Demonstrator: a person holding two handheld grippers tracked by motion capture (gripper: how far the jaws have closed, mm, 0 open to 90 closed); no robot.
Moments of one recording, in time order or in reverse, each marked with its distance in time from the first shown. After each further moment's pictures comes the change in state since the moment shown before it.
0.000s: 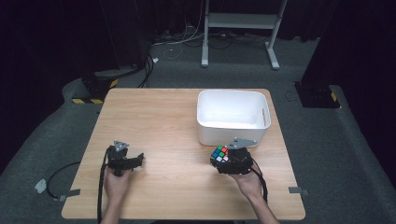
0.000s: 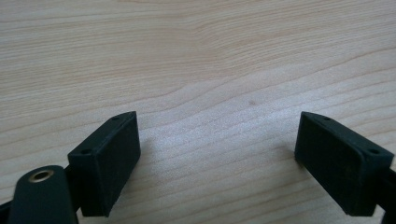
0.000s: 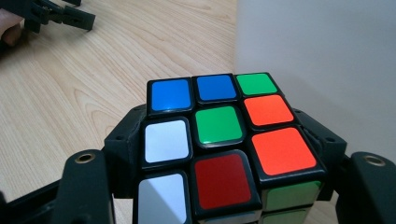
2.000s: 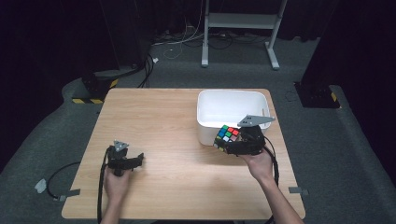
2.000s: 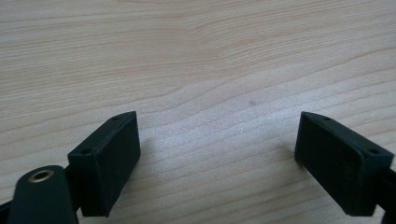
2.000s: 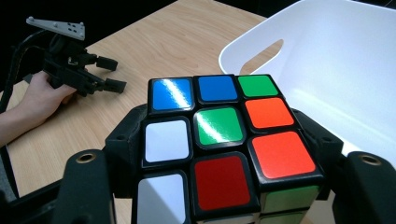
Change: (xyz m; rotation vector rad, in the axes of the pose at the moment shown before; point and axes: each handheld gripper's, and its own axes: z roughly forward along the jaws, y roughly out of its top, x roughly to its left) left arm 0.000 0.000 0.000 0.000 0.000 0.000; right arm -0.025 0.060 -0.051 -0.119 0.094 0.003
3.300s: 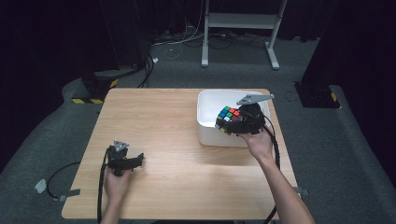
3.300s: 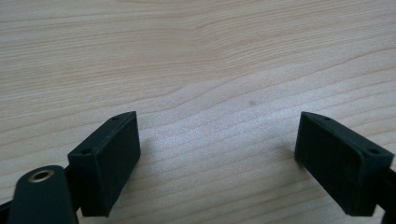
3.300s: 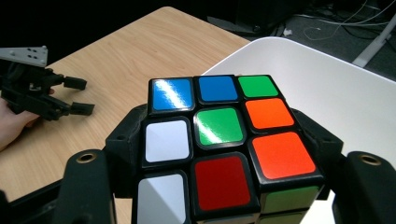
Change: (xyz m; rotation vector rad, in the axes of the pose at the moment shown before) left arm 0.000 0.000 0.000 0.000 0.000 0.000; right arm -0.027 0.047 0.006 0.011 -0.076 -0.010
